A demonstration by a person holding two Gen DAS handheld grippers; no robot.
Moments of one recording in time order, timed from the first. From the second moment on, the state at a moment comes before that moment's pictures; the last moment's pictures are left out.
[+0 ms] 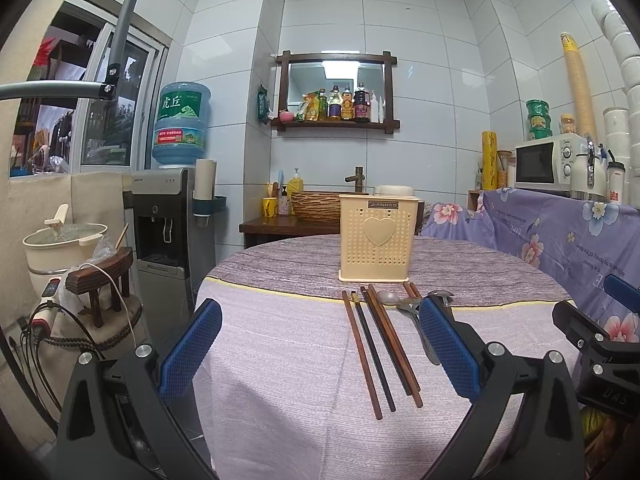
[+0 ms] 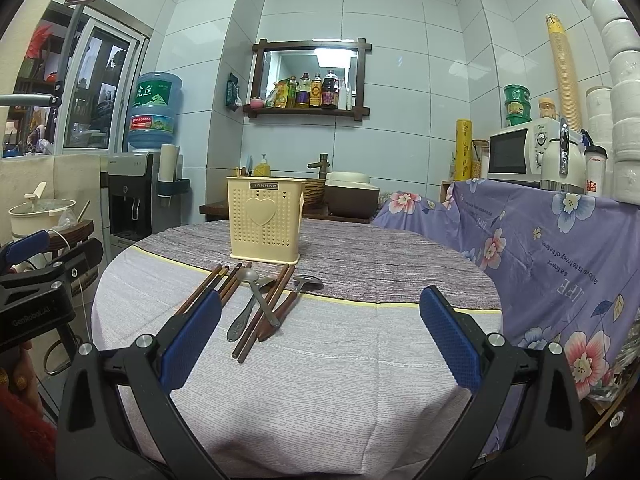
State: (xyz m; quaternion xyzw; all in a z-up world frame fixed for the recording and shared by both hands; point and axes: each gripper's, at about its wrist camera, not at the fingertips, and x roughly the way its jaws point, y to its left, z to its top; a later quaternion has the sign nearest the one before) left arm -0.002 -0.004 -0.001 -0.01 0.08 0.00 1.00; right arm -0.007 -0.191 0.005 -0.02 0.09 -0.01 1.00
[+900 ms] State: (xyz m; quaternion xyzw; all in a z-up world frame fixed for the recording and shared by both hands) left arm -0.001 -0.004 -0.002 -0.01 0.08 0.00 1.00; right arm -0.003 -0.191 0.004 -0.02 0.10 -0.01 0.99
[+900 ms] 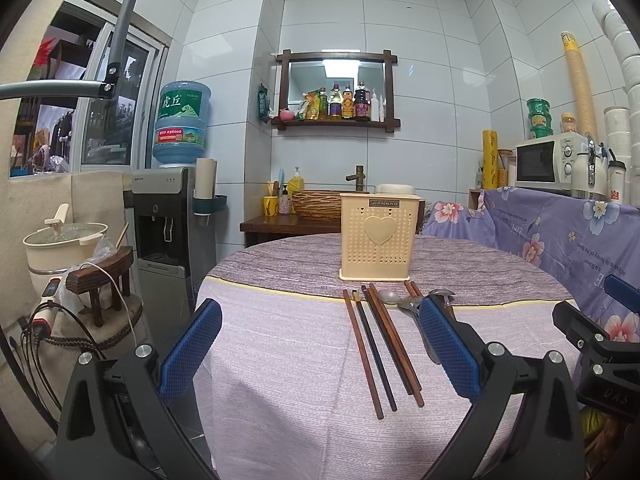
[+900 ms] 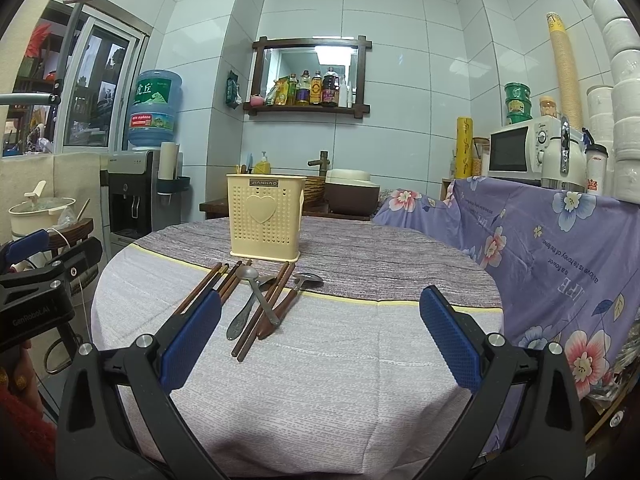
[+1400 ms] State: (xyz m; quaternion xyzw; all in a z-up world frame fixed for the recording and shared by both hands) left arm 0.025 0.012 -0.006 -0.01 0.13 0.01 0.99; right arm 0.031 -0.205 -0.002 -0.02 0.14 -0.02 0.99
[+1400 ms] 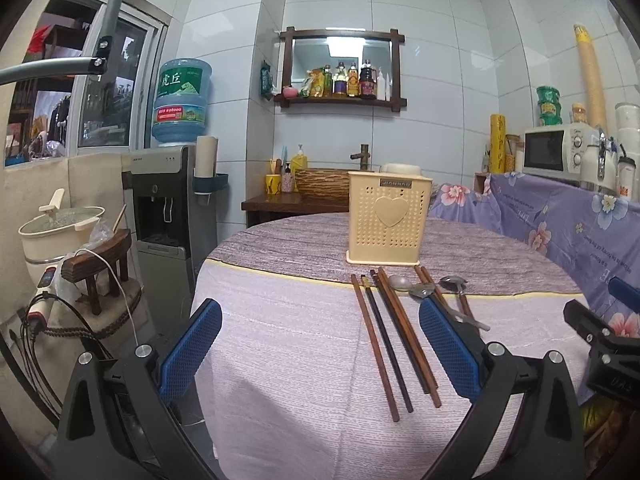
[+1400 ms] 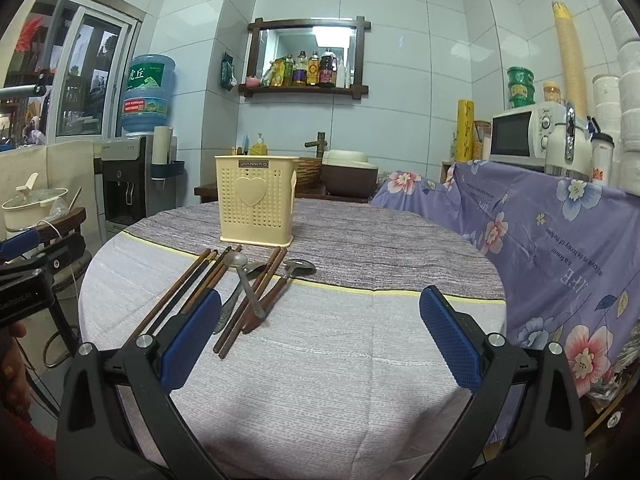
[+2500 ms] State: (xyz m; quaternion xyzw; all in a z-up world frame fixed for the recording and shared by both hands) left arm 0.218 -0.011 -0.037 0.02 0.45 -0.10 0.88; right arm 0.180 -0.183 0.016 -0.02 0.29 0.10 0.95
